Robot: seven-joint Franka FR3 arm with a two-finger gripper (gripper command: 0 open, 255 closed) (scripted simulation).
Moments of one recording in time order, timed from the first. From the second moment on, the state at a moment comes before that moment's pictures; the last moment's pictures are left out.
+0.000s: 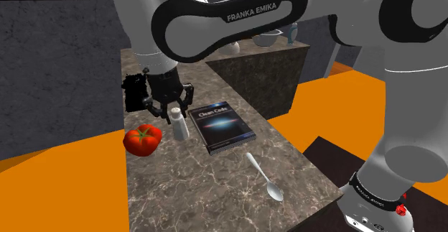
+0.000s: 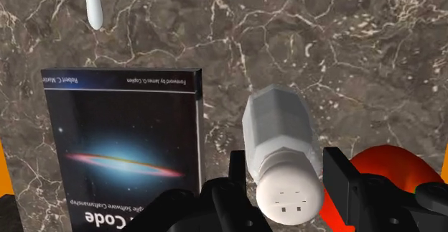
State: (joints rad) arm 0.04 0.44 0.85 -1.50 -0.43 1.70 1.16
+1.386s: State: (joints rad) arm 0.05 0.52 0.80 -1.67 -0.50 1.92 1.23
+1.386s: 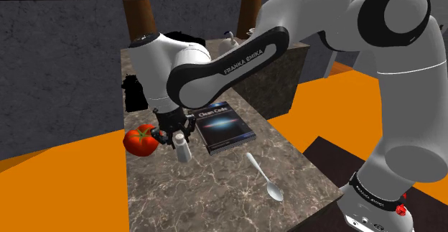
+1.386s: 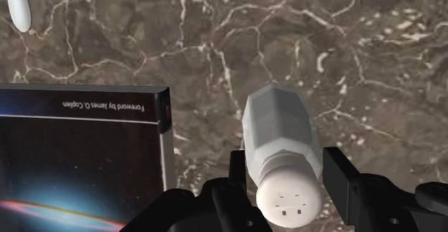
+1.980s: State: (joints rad) arm 0.05 0.52 0.80 -1.67 -0.50 1.92 1.23
